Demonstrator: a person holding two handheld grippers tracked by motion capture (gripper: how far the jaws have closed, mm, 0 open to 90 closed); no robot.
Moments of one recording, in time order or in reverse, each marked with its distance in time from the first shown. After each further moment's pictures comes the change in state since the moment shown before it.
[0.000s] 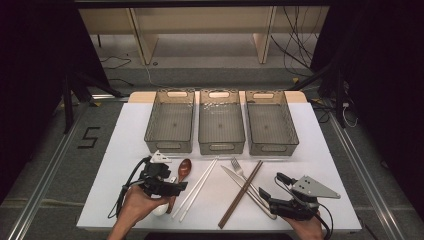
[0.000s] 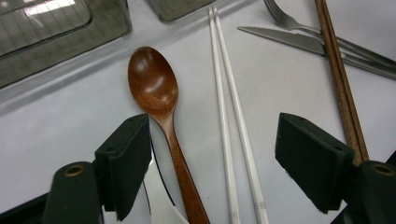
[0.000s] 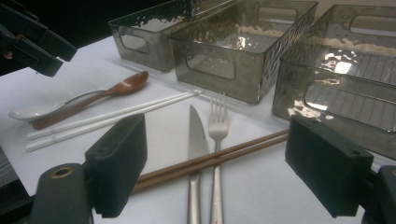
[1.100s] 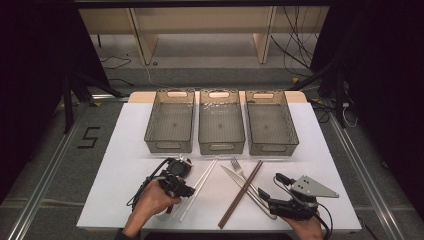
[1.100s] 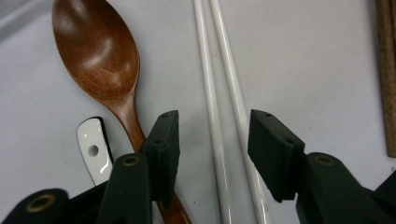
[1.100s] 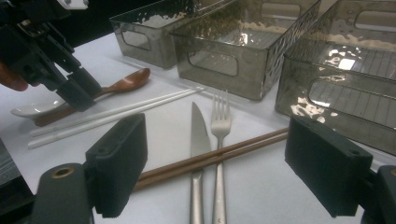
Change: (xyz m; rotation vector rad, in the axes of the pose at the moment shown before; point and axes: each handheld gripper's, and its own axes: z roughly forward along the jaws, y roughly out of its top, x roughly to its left) left arm -0.014 0.014 0.053 0.287 -0.004 0.065; right arm 0.001 0.000 0.001 0.012 0.007 0.001
